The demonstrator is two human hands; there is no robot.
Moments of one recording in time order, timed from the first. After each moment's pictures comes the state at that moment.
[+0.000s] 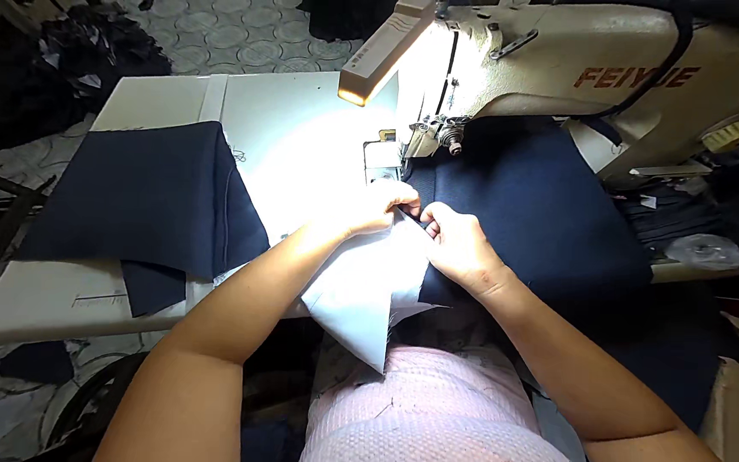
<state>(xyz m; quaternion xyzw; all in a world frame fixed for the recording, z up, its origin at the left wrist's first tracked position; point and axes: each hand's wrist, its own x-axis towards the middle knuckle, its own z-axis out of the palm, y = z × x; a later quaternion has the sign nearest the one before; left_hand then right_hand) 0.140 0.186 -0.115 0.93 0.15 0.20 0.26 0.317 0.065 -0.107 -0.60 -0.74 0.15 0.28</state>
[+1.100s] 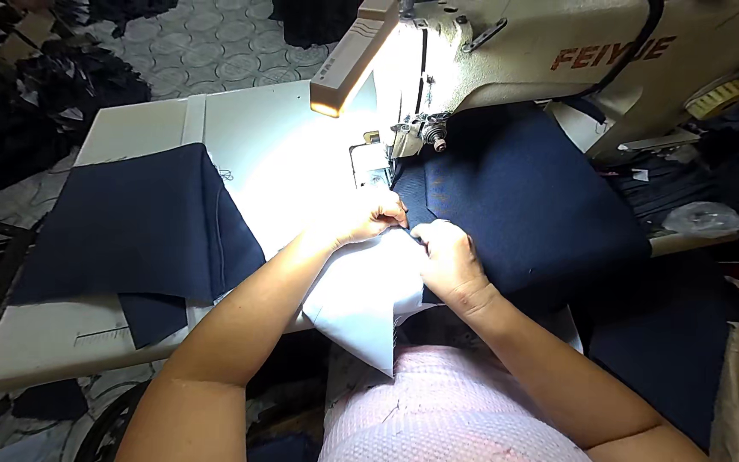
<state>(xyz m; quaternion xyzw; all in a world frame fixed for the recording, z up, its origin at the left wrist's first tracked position) 0.132 0.200 -0.138 0.94 0.05 0.24 0.25 0.293 0.048 -0.130 -0.64 -0.70 0.05 0.31</state>
